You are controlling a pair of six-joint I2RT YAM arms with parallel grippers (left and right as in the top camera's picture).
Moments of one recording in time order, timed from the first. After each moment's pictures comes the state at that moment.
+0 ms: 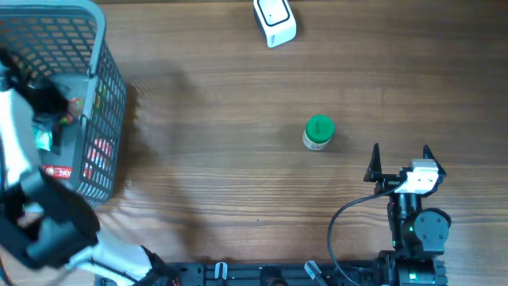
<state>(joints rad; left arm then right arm) 0.57 1.79 1.59 -0.92 0.14 -0.64 -0.05 0.04 0.01 0.00 0.02 -0.08</state>
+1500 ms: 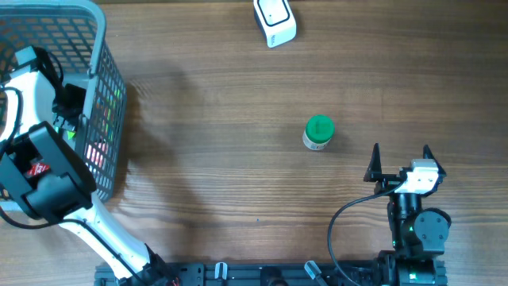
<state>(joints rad) 0.47 2.13 1.67 -1.00 0.03 -0.73 -0.05 0.04 0.01 0.00 0.02 -0.08</state>
